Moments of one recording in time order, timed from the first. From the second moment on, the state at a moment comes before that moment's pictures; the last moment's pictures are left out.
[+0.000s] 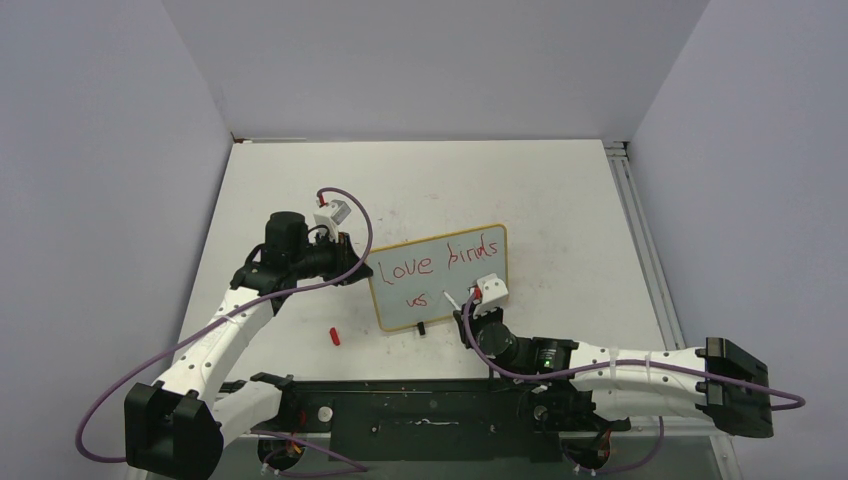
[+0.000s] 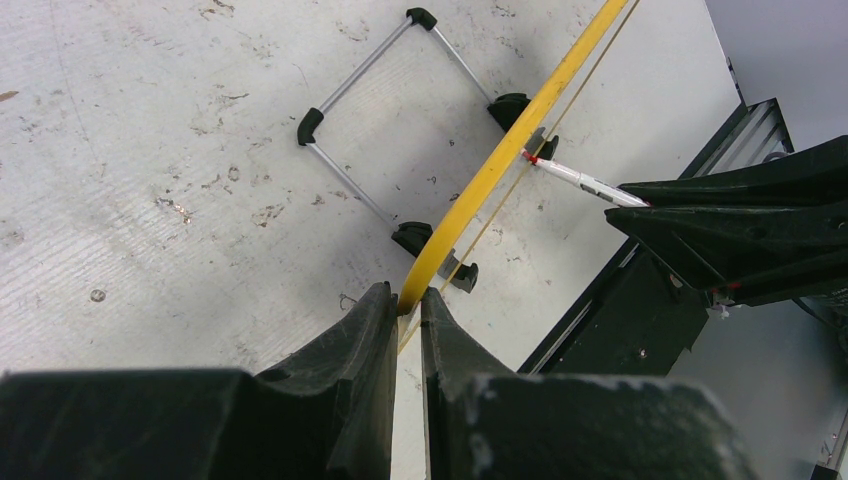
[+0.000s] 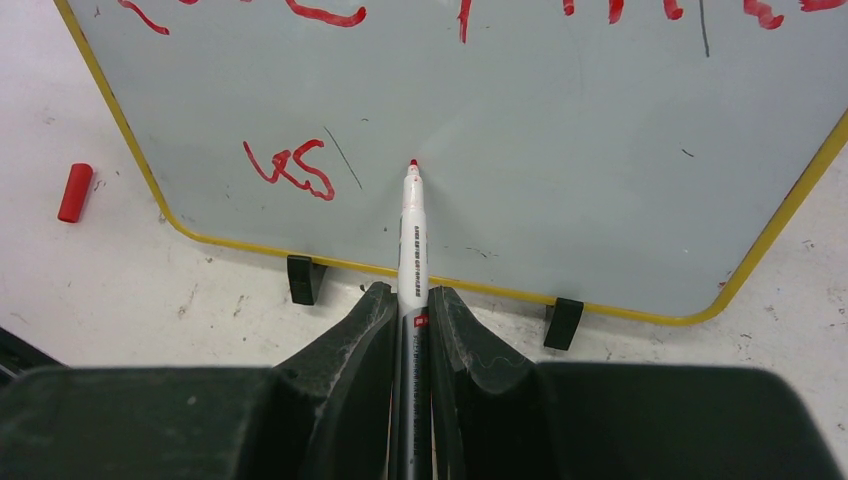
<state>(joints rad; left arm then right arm) -0.27 1.06 0.76 -0.35 0.60 -0.24 1.27 0.98 0.39 0.10 0.71 0.47</state>
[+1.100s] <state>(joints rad) -0.27 1.06 0.76 -0.35 0.60 -0.24 1.27 1.02 0.39 0.11 0.66 0.48</state>
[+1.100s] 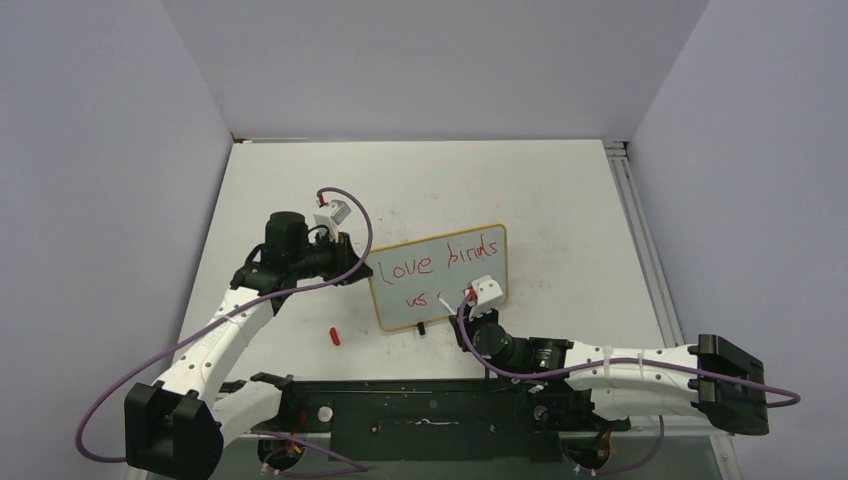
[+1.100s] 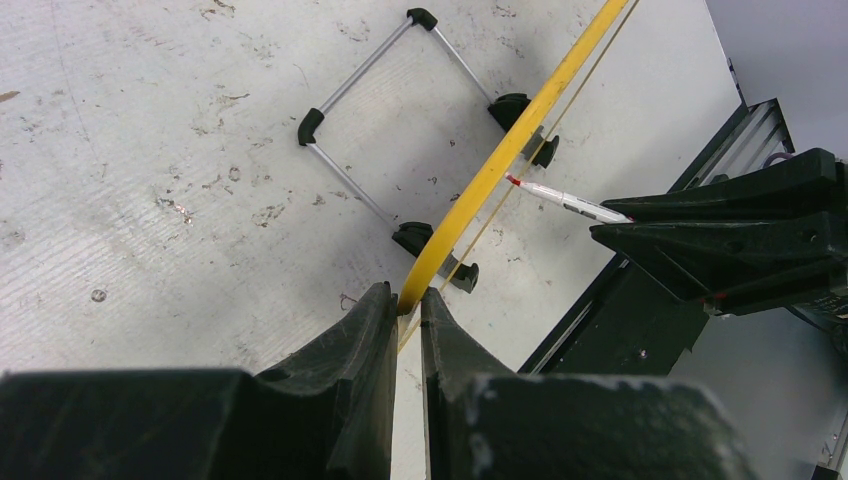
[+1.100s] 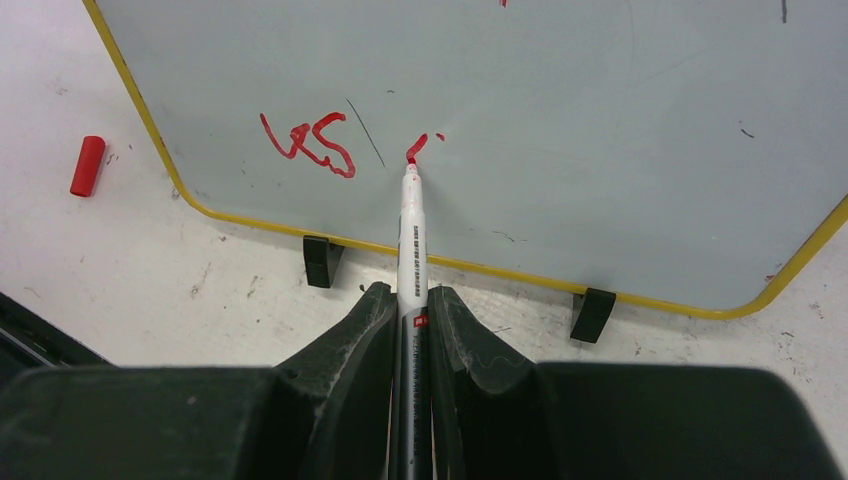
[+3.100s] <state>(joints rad) -0.27 1.06 0.76 -0.35 0.60 -0.24 1.28 1.01 0.42 0.08 0.74 0.49</state>
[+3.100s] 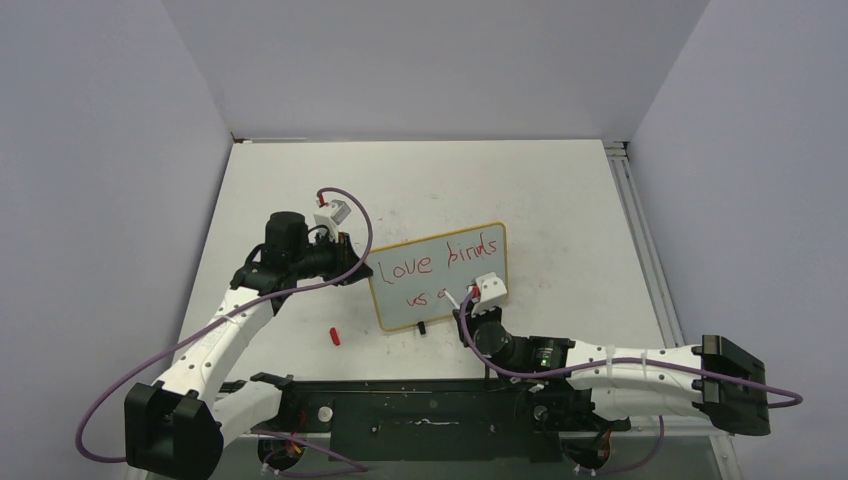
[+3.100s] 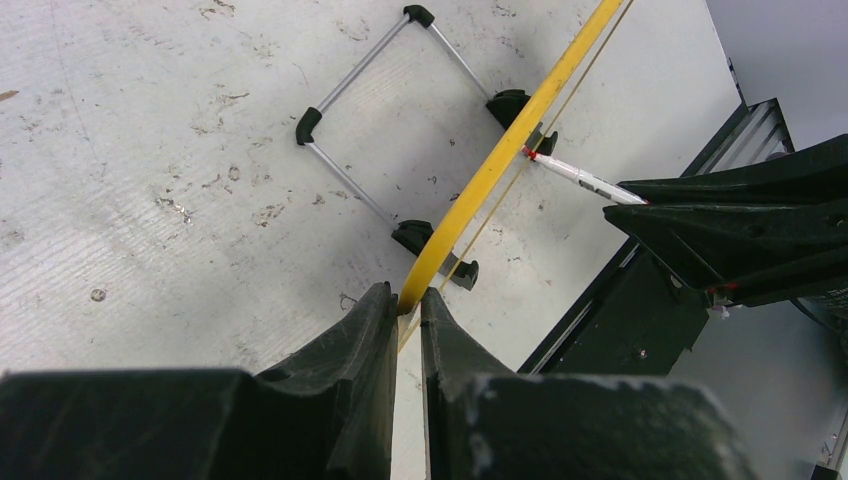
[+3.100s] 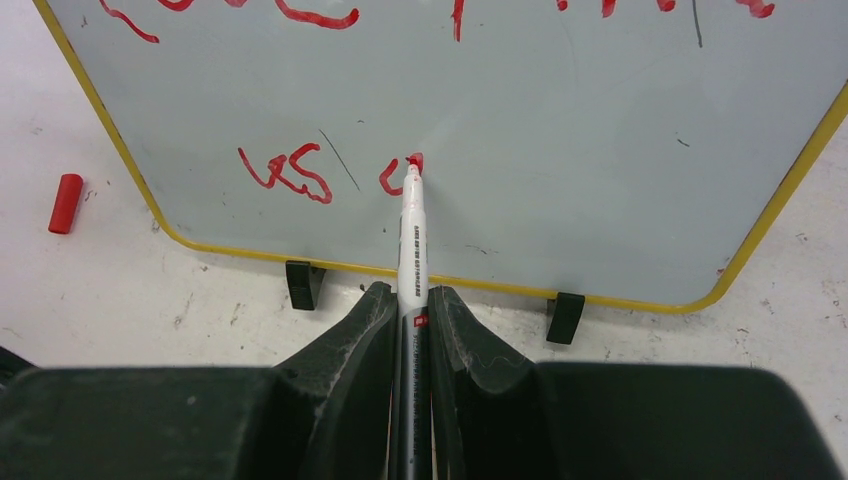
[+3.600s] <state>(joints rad) -0.27 1.06 0.76 -0.35 0.60 -0.24 1.29 1.01 0.39 0.05 0.74 0.53</state>
